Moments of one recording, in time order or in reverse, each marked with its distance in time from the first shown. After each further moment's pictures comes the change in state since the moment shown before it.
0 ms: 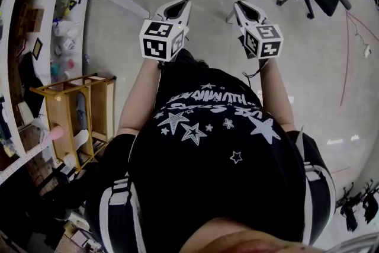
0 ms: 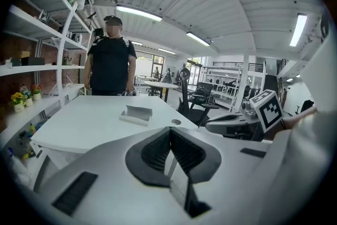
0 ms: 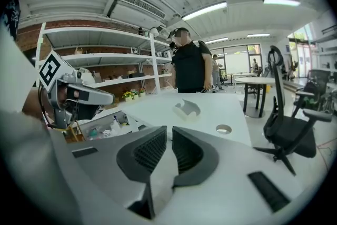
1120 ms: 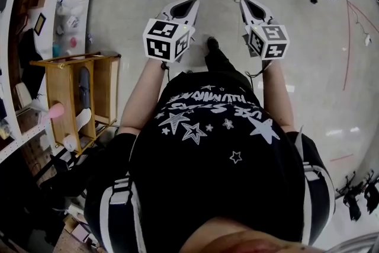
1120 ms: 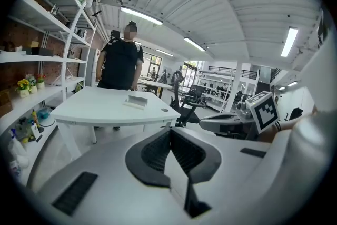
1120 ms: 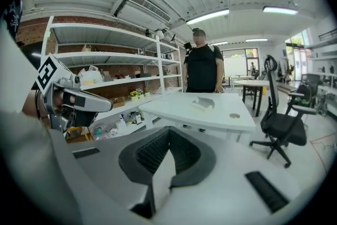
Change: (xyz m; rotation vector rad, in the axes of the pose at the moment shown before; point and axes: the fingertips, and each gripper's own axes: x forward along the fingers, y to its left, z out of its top) left arm -0.168 -0.027 -0.065 -0.047 -0.016 -0.065; right arm -0.083 0.157 -0.036 -0.012 -0.018 -0.038
